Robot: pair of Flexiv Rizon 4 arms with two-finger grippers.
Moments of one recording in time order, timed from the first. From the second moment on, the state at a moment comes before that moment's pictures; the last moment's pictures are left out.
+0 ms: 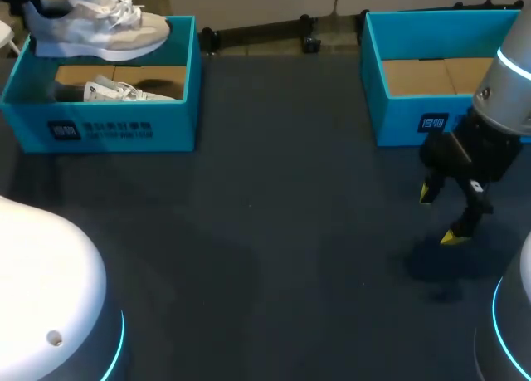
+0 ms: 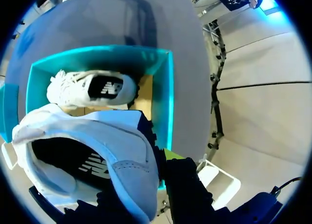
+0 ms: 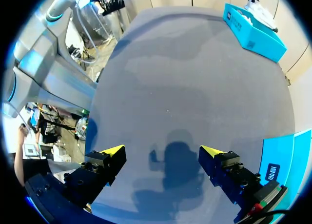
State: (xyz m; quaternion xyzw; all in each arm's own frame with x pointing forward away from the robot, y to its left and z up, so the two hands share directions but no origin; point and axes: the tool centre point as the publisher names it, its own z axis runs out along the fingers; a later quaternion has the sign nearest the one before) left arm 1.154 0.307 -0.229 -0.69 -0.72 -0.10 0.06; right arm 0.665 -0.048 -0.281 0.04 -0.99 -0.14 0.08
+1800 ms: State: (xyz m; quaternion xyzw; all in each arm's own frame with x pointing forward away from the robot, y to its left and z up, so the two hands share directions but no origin) left arm 1.184 0.289 -0.331 -0.69 -0.71 -0.10 0.07; right arm 0.665 -0.048 -0.281 0.04 -0.99 -0.14 0.08
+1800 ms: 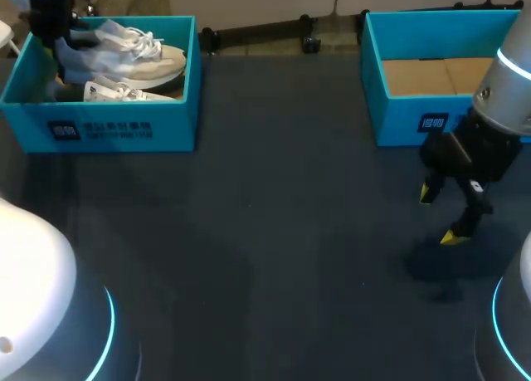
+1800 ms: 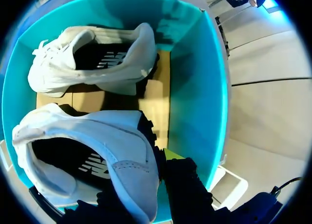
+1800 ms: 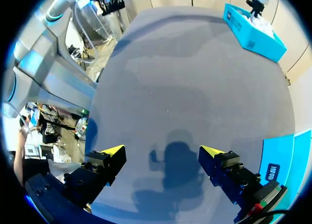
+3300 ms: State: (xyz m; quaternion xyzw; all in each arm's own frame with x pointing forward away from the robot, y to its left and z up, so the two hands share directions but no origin) left arm 1.204 0.264 -0.343 -0.70 -0.70 -0.06 0.07; right arm 0.665 -0.048 -0.281 0.04 -0.99 -0.14 0.08
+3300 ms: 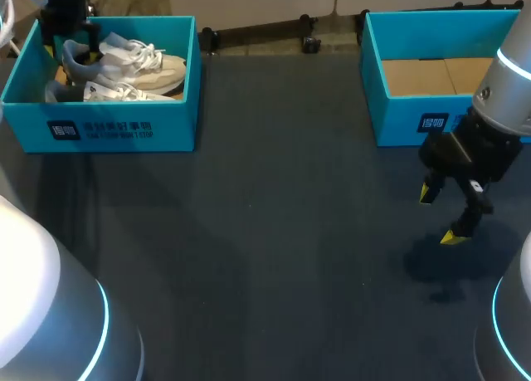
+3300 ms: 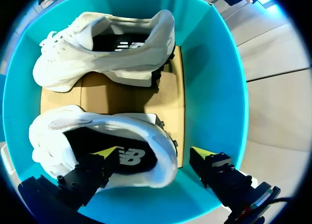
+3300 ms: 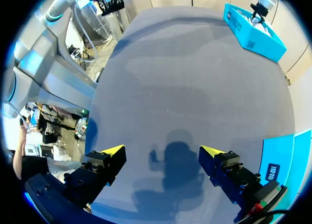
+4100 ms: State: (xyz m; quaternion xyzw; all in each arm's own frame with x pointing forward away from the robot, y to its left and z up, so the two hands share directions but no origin) left arm 1.145 0.261 -0.252 -0.70 -0.71 -0.04 0.06; right arm 0.665 -0.048 -0.281 0.04 -0.99 -0.14 0.08
